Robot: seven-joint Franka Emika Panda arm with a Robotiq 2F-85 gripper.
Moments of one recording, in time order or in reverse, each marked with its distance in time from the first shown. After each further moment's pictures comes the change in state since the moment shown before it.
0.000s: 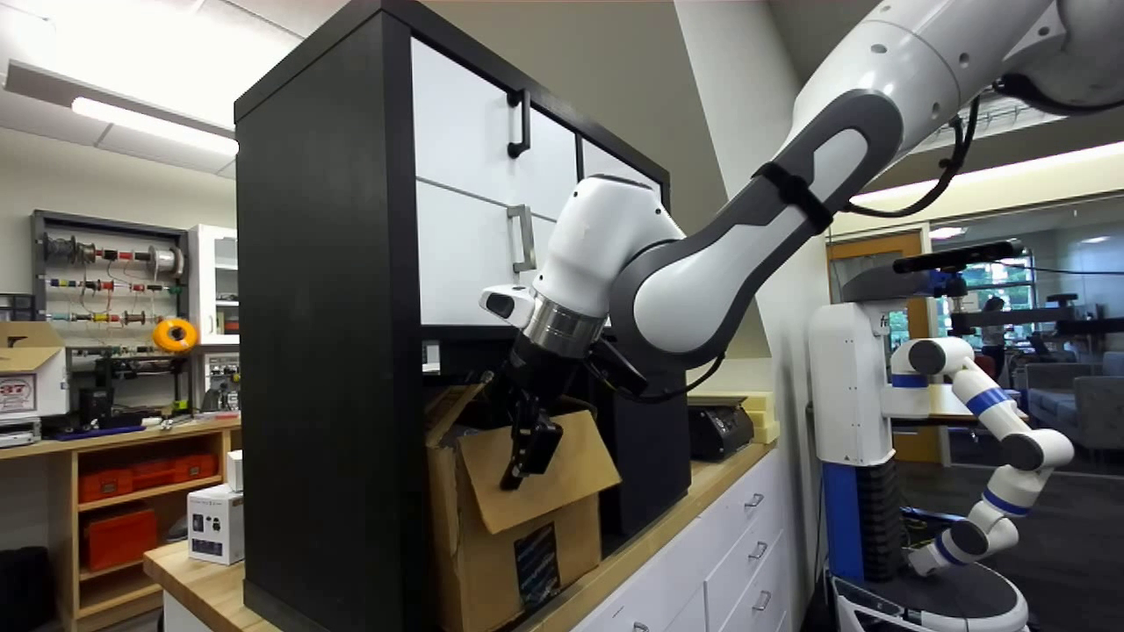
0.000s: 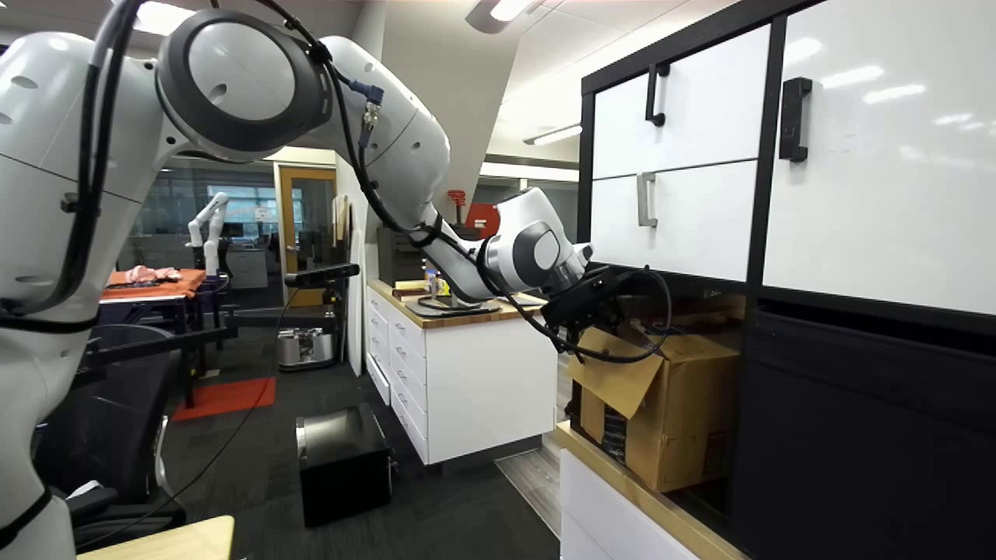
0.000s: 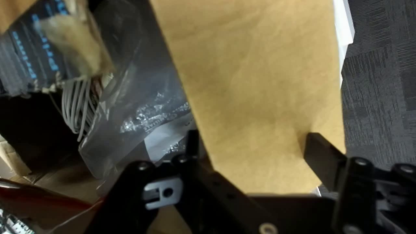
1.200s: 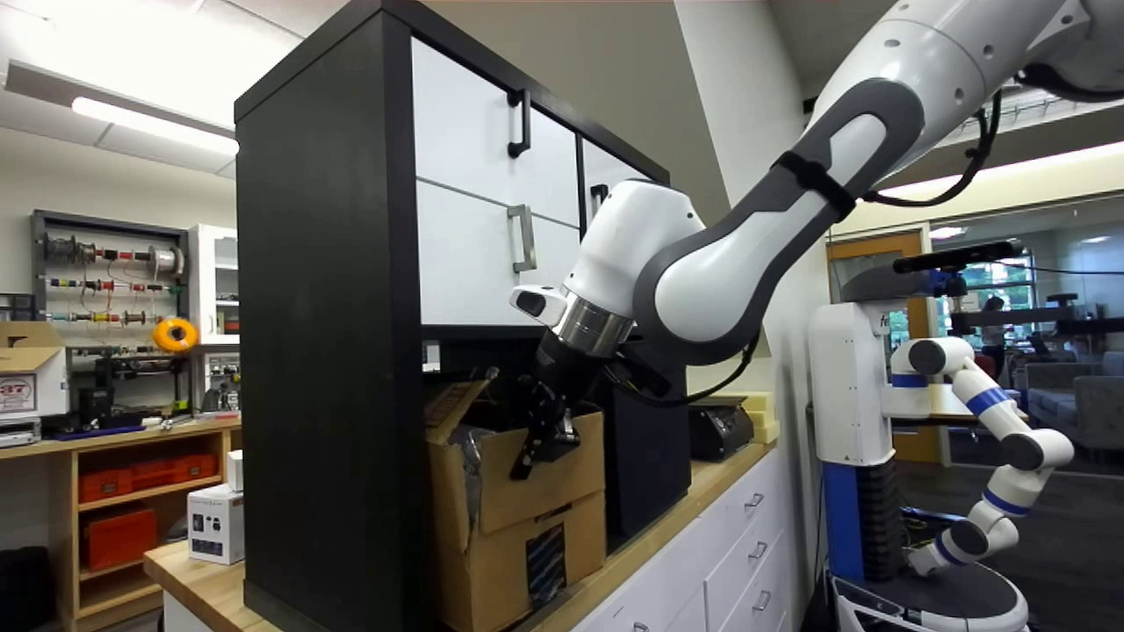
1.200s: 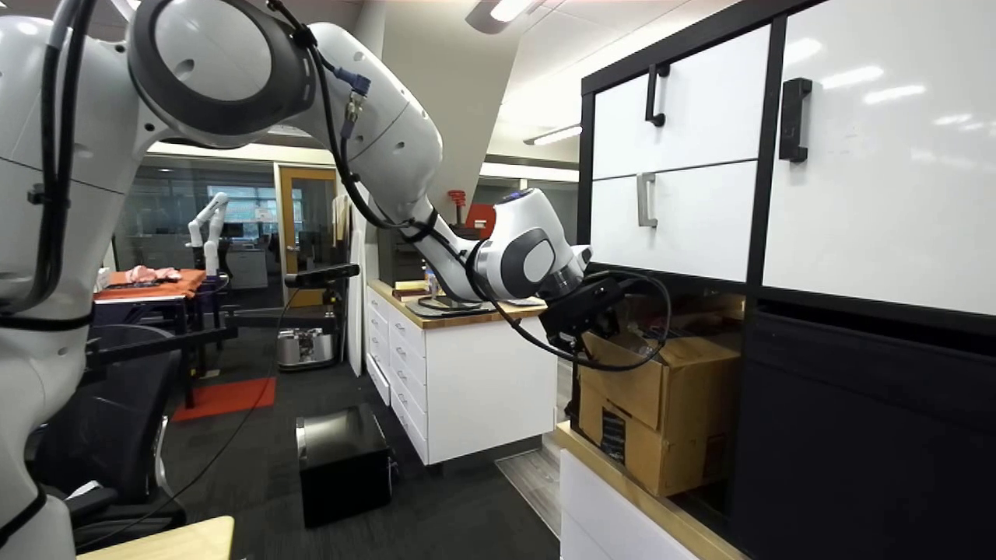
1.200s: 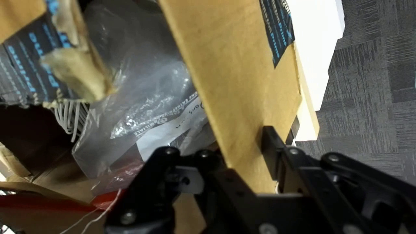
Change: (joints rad) arm -0.077 -0.062 0.055 -0.122 0.133 0.088 -0.166
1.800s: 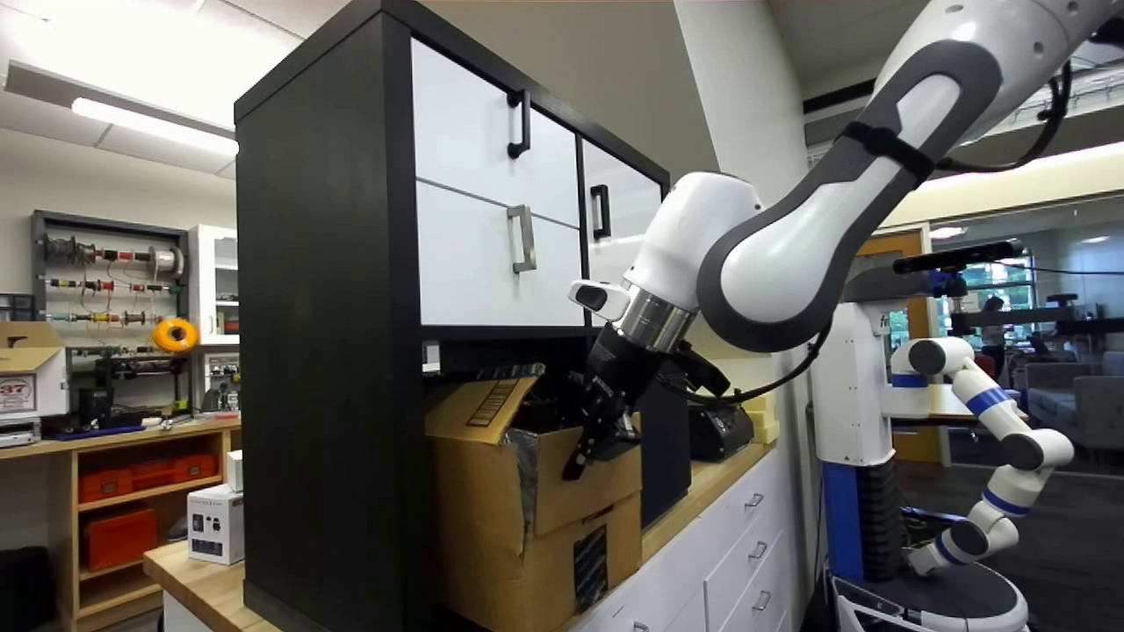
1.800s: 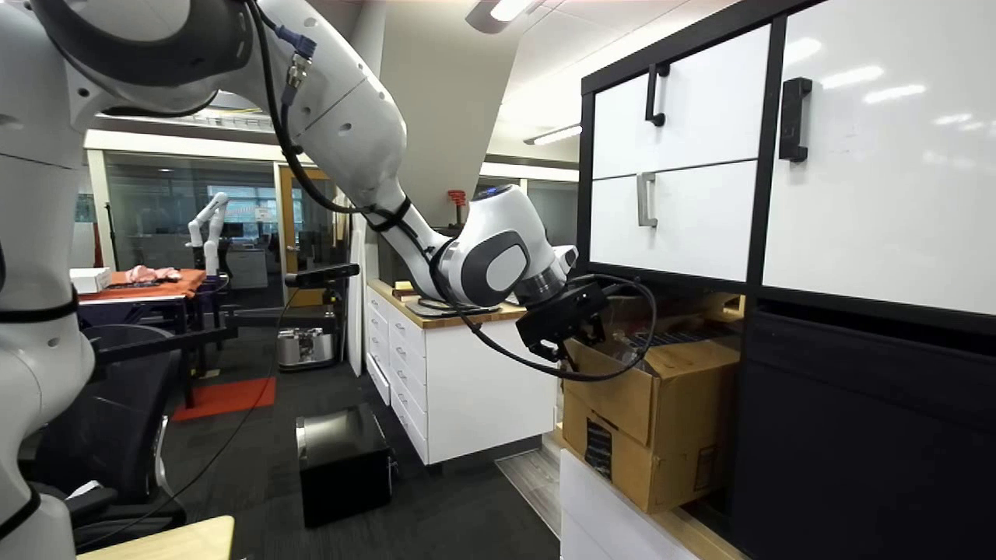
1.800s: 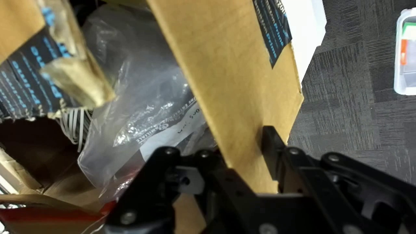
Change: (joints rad) arm -0.077 -0.158 0.050 -0.239 0.136 0.084 -0.129
